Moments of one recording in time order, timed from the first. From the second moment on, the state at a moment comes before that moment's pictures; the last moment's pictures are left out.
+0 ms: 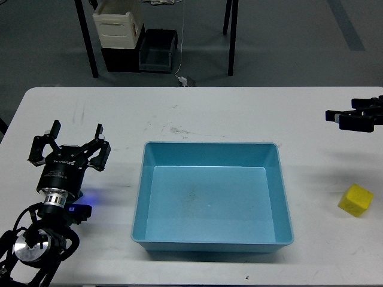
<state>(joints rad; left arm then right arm) 0.08 0.13 -1.29 -1.47 -0.31 -0.33 -0.19 0.99 -0.94 0.30 1.18 -1.69 0.30 0.49</state>
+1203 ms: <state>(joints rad) 0.07 0.13 -1.29 -1.44 -0.31 -0.34 -0.22 1.07 -0.90 -0.10 1.28 -2.10 0.49 0.49</state>
